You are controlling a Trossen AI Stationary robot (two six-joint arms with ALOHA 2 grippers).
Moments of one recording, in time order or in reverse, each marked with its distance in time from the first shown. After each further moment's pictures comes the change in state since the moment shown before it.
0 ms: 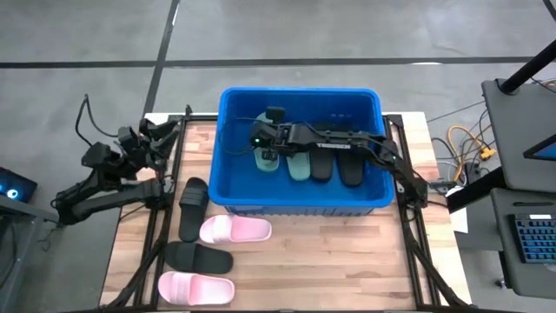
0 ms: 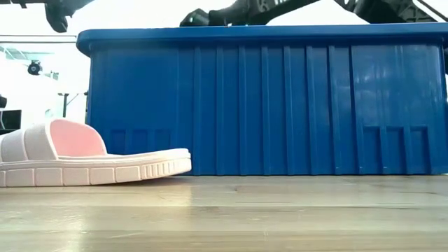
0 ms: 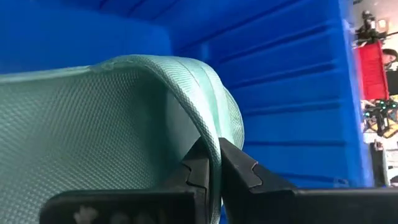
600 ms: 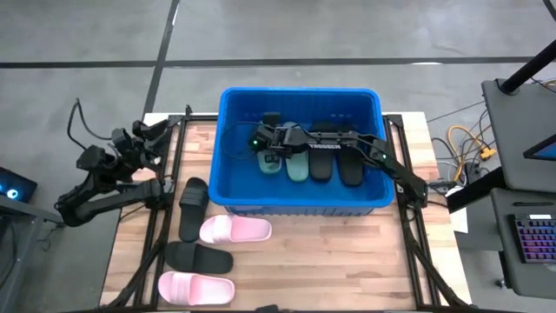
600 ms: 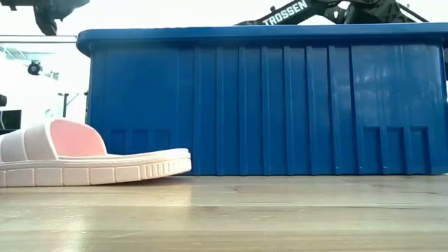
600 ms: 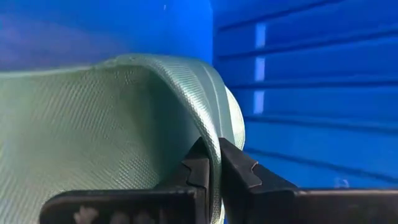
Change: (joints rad) left arm 0.000 -0.092 0.000 -0.085 -0.070 0.008; right arm -0.032 0.098 -0.018 0.067 -0.058 -0.124
